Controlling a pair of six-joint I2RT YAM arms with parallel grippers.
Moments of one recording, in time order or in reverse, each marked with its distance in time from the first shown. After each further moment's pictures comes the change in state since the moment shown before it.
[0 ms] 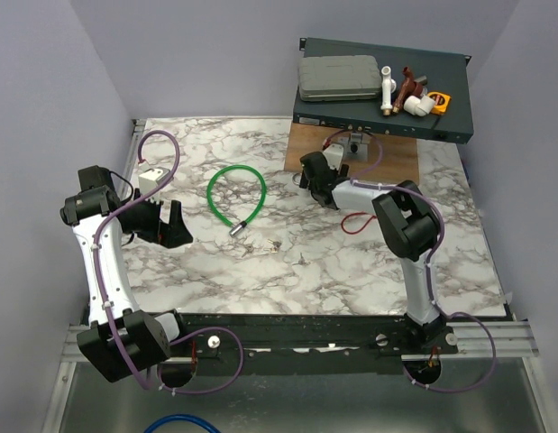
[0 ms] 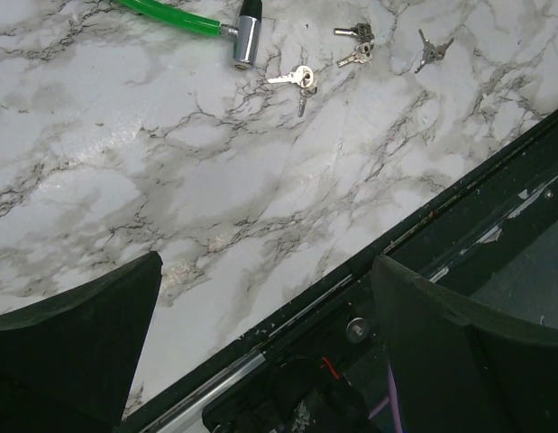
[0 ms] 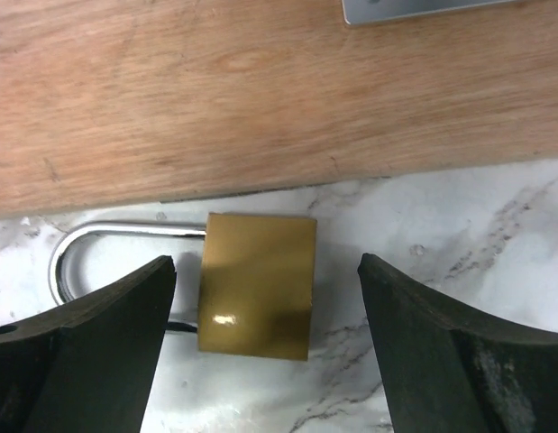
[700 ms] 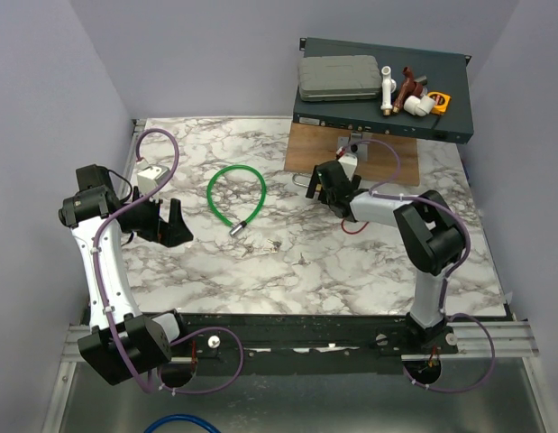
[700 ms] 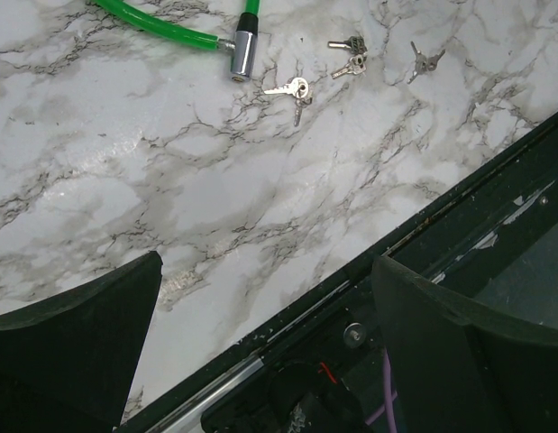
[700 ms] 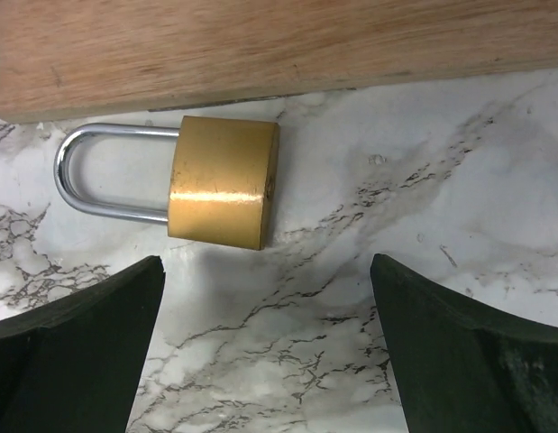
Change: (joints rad) left arm 0.000 -0.016 0.024 -0.004 0.013 -0.011; right arm -0.026 -0.221 -0.286 0.081 -0.140 0.025
